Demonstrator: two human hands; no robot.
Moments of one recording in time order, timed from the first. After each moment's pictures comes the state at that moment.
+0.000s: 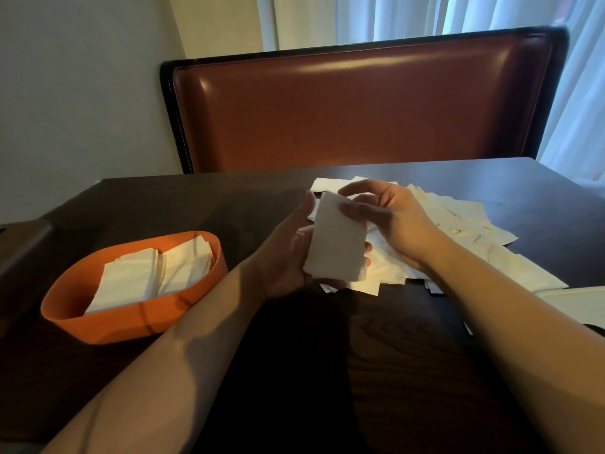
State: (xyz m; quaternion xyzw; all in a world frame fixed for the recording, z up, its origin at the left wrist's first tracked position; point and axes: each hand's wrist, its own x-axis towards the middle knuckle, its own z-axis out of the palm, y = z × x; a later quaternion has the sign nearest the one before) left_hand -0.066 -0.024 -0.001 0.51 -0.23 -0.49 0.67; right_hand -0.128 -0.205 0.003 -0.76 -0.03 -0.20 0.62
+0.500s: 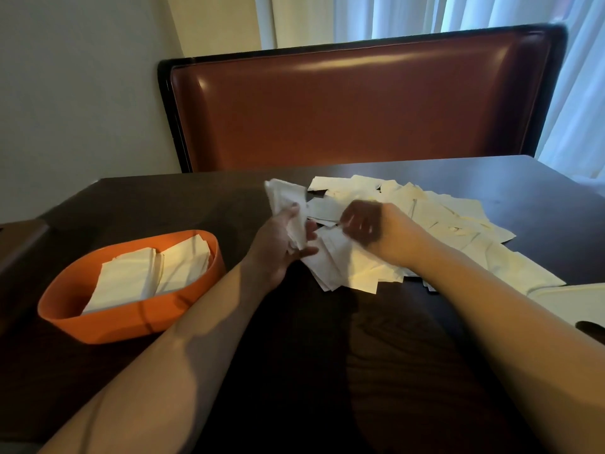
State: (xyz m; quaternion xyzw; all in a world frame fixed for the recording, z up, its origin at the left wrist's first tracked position) left_hand -0.047 -0.035 -0.012 0.58 -0.09 -0.27 0.77; right_hand -0.120 -0.217 -0.016 -0.95 -0.02 -0.12 0.30
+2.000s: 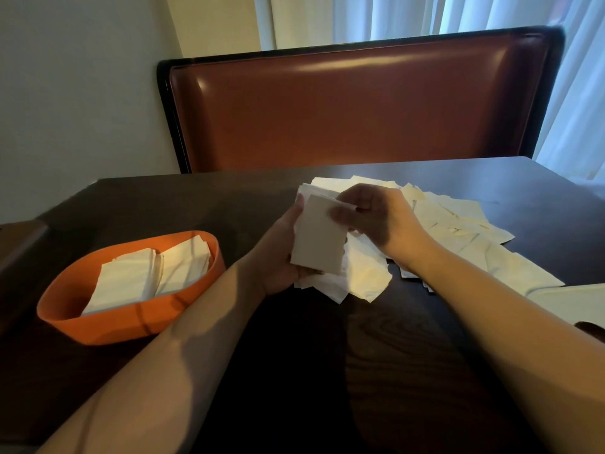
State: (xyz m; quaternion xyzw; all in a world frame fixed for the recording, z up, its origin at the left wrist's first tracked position) left_hand -0.057 -0.028 -0.005 0.55 -0.17 -0.41 0.71; right_hand -0.127 -0.192 0.001 -0.78 -0.03 -0.22 0.58
